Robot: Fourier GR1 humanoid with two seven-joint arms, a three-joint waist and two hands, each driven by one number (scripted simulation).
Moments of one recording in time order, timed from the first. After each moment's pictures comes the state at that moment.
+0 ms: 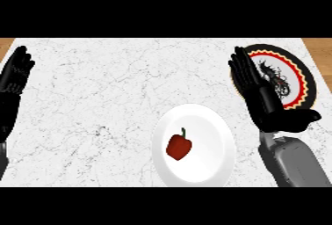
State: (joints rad) left arm -0.18 0.59 -0.05 -1.66 0.12 0.18 -0.03; right arm -0.35 -0.25 0.22 -1.56 -0.22 -0.12 -0.06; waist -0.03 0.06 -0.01
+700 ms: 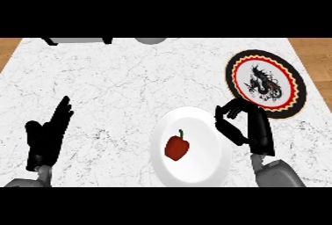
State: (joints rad) left arm -0.02 0.37 -0.14 -1.48 0.16 0.27 0.15; right arm -0.19 -0.28 0.37 -1.50 0.30 -0.55 0.12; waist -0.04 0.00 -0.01
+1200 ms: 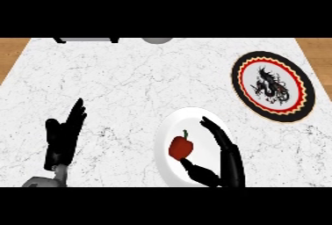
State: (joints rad) left arm -0.03 0.30 -0.18 -1.46 0.13 0.30 0.19; right arm 0.03 -0.14 0.57 -1.53 0.38 -0.69 -0.03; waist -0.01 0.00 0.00
